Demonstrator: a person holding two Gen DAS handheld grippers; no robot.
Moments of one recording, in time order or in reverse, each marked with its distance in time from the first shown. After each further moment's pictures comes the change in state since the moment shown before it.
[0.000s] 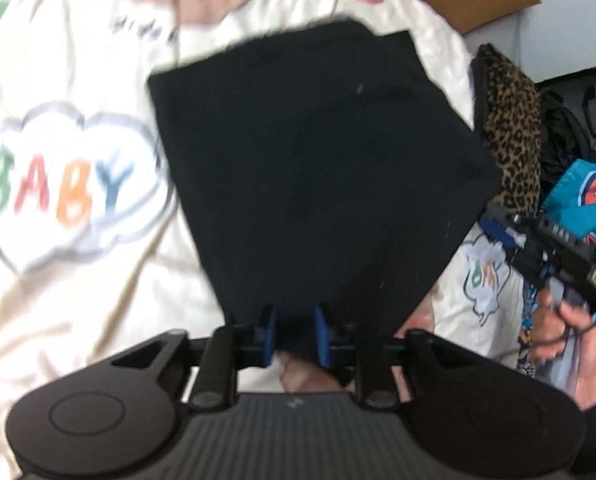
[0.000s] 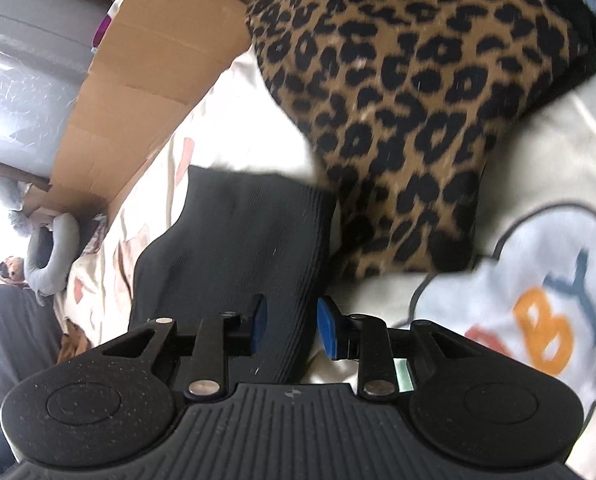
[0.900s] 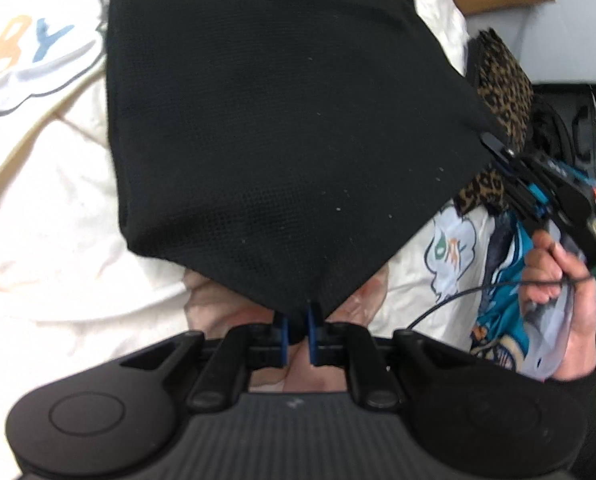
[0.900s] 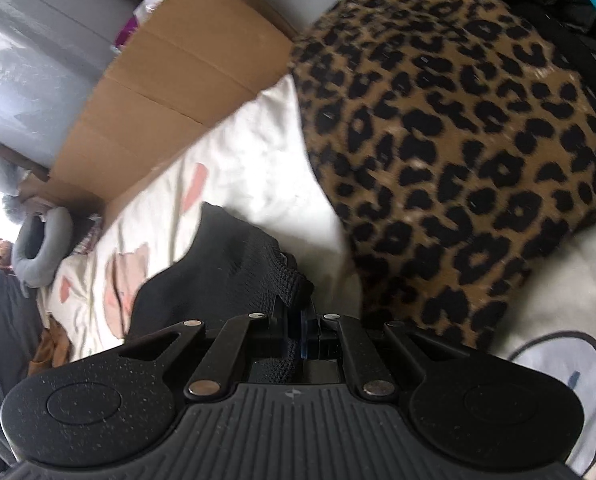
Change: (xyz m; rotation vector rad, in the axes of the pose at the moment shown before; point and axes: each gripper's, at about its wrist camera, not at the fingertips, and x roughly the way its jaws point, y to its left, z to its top) left arm 0.059 -0.020 -0.057 -0.155 0.096 -0.176; right arm 0.008 0.027 0.050 -0.132 -0.047 -0.063
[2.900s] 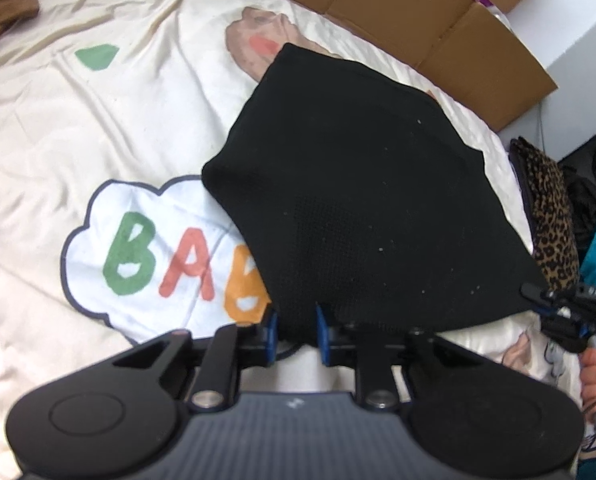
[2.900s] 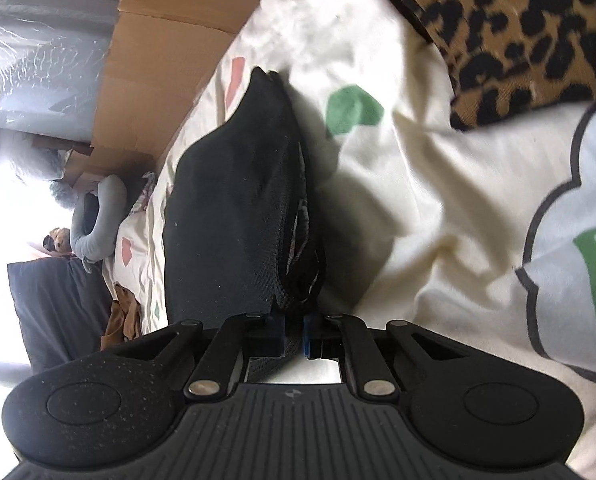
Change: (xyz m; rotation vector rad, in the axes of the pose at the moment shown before) left arm -0.063 0.097 0.054 0.190 -0.470 0.196; right arm 0.052 0.014 -0.099 0.150 0.158 0.256
